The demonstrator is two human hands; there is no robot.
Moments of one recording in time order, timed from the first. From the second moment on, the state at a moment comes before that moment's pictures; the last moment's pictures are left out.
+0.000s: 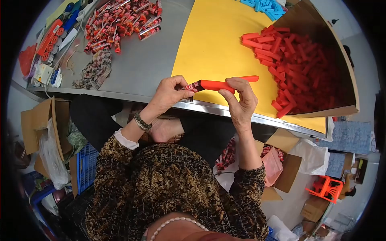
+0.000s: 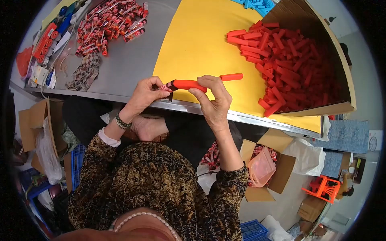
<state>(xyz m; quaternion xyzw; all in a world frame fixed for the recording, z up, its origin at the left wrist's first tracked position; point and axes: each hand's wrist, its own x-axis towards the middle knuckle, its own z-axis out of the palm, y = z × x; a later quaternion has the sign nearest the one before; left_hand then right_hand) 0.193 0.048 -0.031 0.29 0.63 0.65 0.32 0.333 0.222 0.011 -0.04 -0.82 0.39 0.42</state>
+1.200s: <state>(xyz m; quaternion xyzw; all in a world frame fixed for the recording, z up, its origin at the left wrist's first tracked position) 0.210 0.047 -0.035 0.24 0.44 0.76 0.41 0.319 0.183 -0.003 0.00 -0.84 0.40 0.38</state>
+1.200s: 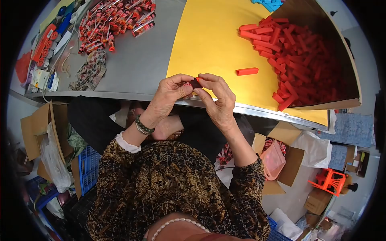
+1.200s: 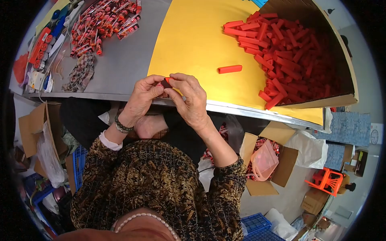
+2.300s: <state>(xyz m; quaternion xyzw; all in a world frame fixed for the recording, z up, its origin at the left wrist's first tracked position) 0.027 0.000 0.003 0.28 0.82 0.48 -0.07 0.315 0.192 -0.011 -0.06 -0.84 0.44 0.32</state>
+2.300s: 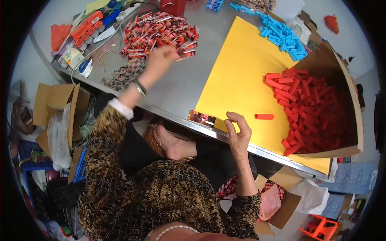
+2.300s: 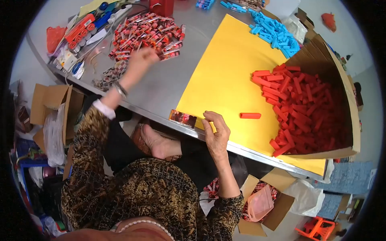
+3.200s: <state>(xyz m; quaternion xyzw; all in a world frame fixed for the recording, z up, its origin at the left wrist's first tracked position) 0.161 0.048 -0.054 0.52 0.76 0.37 0.12 0.358 0.339 -0.046 -0.16 -0.95 0.09 0.23</state>
